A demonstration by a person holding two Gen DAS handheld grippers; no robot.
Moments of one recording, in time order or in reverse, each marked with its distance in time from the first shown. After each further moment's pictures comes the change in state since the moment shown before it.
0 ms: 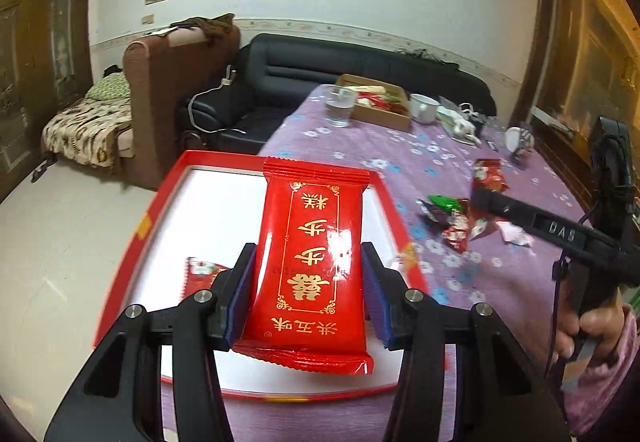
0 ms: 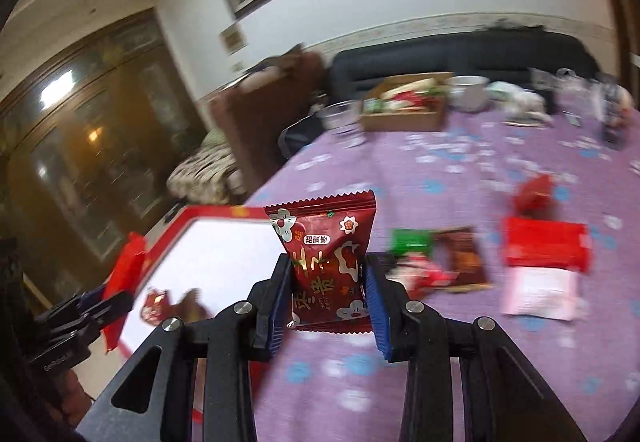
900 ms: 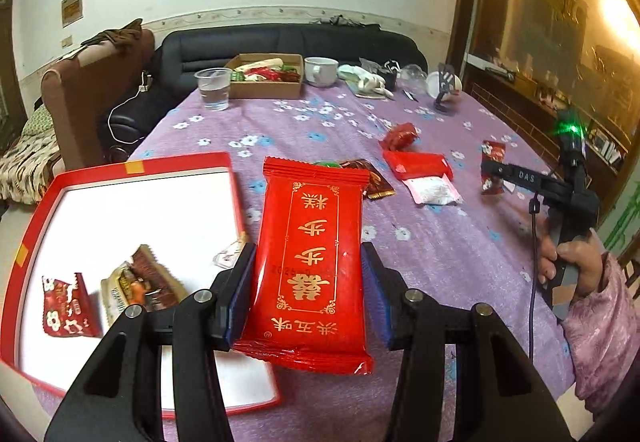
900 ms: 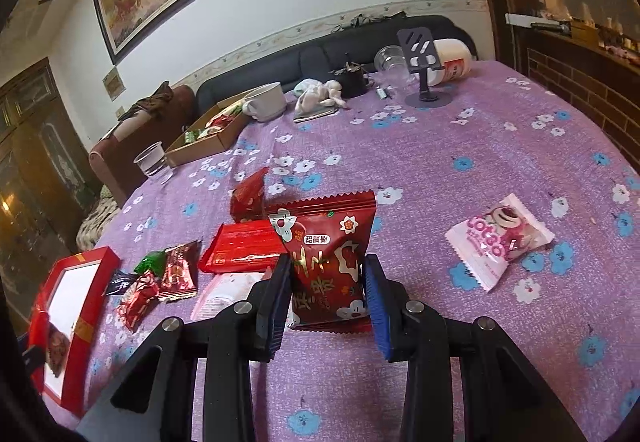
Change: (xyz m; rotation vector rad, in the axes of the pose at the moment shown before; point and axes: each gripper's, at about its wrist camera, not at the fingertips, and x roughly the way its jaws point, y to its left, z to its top) left arm 0.021 -0.121 -0.013 0.190 0.066 -0.195; right arm -0.084 -0.221 -0.034 0.258 -0.102 -0.420
